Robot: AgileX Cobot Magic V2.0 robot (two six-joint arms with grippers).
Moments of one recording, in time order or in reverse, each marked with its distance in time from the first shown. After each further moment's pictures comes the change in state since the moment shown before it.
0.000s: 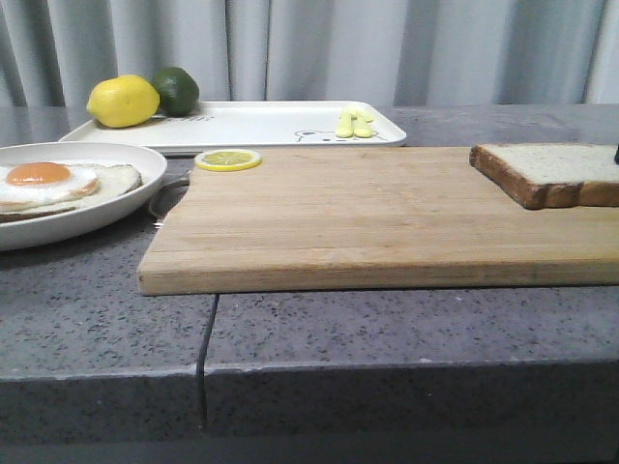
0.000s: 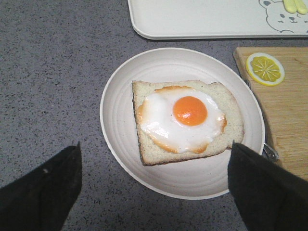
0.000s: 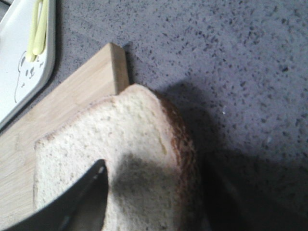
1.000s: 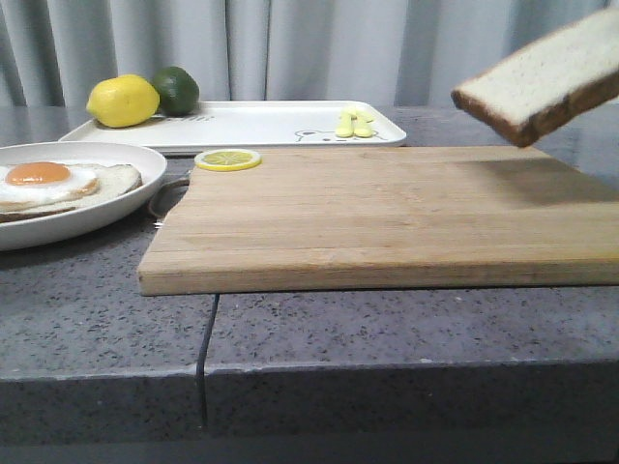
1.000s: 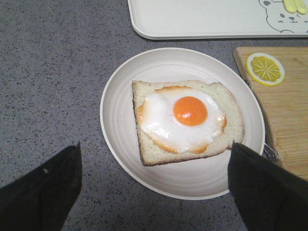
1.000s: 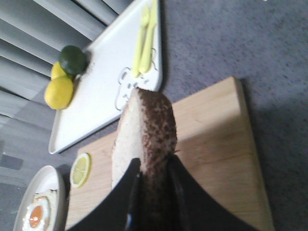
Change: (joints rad) left arm 0.000 0.000 0.000 0.000 0.000 0.000; right arm 0.000 -0.238 -0.105 -0.056 0.153 0.184
